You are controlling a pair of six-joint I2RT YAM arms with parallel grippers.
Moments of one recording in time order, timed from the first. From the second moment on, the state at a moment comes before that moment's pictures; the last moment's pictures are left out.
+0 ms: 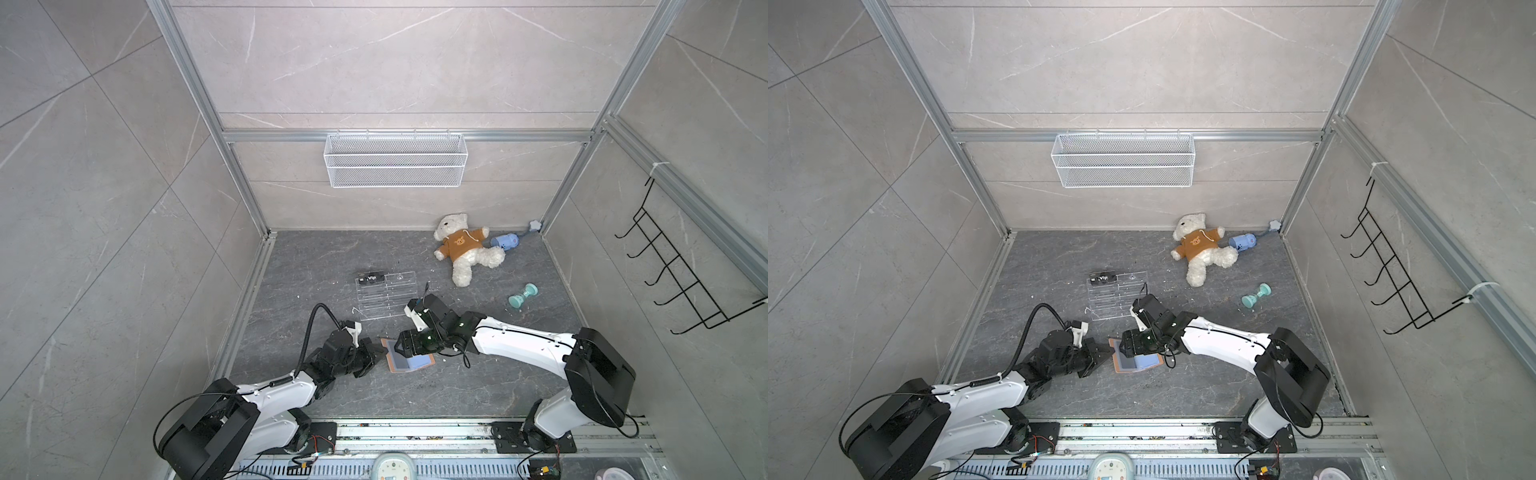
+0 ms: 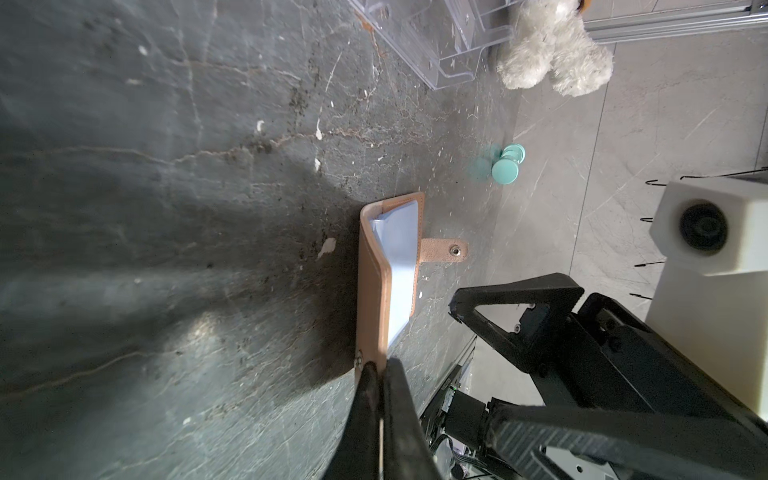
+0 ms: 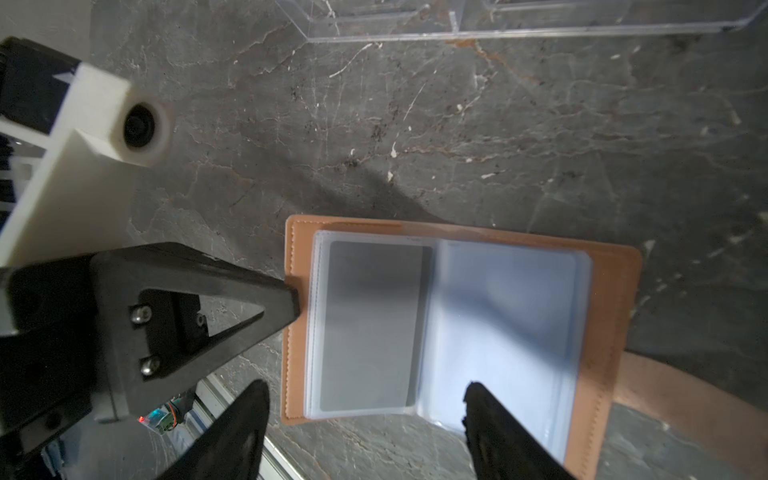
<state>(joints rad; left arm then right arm) -0.67 1.16 0.20 0.41 0.37 -1.26 0.89 1.60 0.99 -0.41 -0.23 0.62</state>
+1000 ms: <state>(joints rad) -0.68 1.14 0.20 0.40 0.35 -1.25 0.93 1.72 1.05 -0.50 -0.14 0.62</state>
